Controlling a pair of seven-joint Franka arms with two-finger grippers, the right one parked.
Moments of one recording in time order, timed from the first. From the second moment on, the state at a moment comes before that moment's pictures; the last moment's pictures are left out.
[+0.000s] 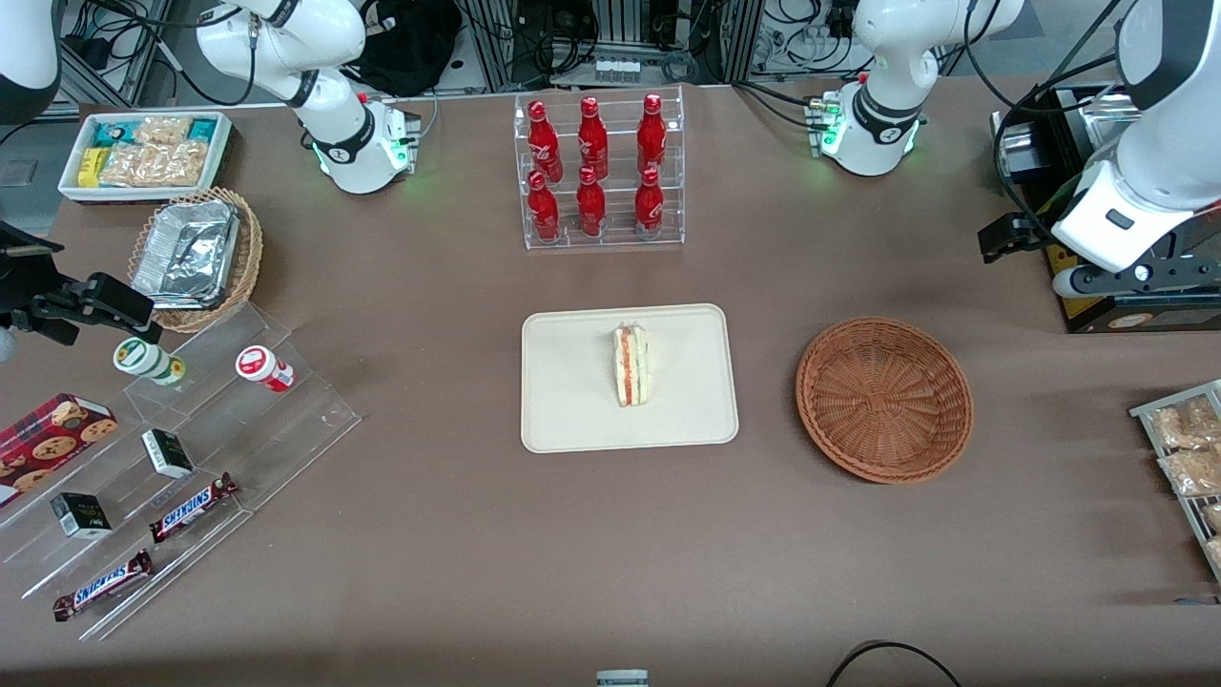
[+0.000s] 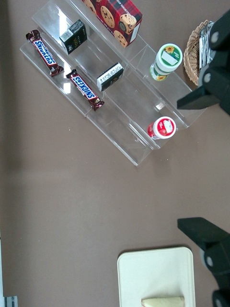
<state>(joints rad) 0.16 -0.08 -0.24 -1.76 0.04 1.50 -0.11</state>
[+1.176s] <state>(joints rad) 0.05 -0.01 -0.15 -1.58 0.03 1.56 -0.12</state>
